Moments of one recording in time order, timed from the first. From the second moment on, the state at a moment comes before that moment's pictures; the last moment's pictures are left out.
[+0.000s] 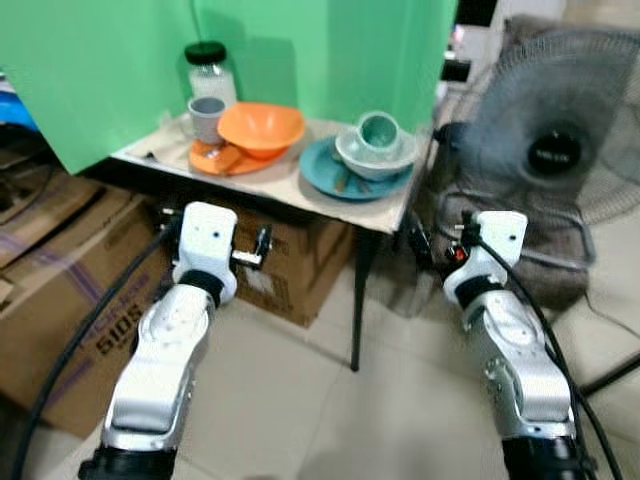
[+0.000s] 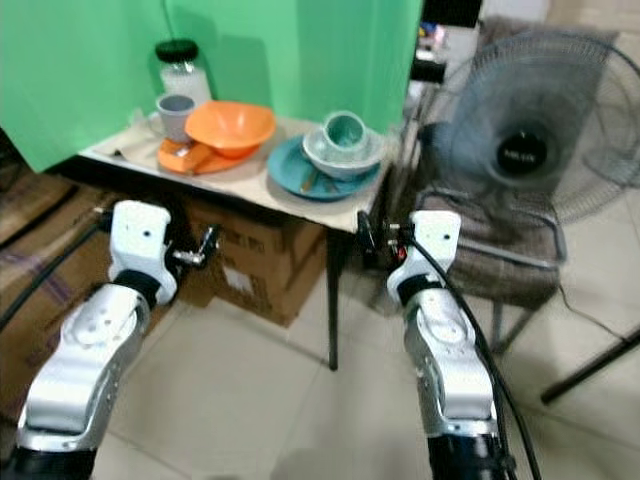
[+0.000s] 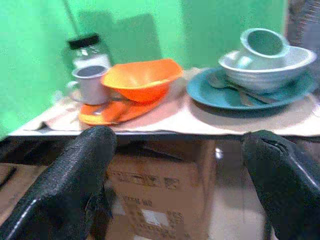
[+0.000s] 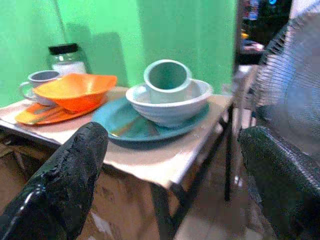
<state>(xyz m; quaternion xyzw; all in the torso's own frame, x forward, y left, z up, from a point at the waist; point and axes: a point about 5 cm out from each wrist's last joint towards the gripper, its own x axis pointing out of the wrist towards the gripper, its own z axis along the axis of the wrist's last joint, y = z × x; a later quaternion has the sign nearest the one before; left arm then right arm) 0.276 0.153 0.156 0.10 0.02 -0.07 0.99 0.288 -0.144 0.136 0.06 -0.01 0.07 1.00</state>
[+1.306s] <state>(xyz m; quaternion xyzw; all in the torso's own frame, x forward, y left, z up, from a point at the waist) 0.274 0.146 0.153 0.10 0.02 -0.08 0.99 0.290 -0.141 0.140 0.05 -0.02 0.09 0.99</state>
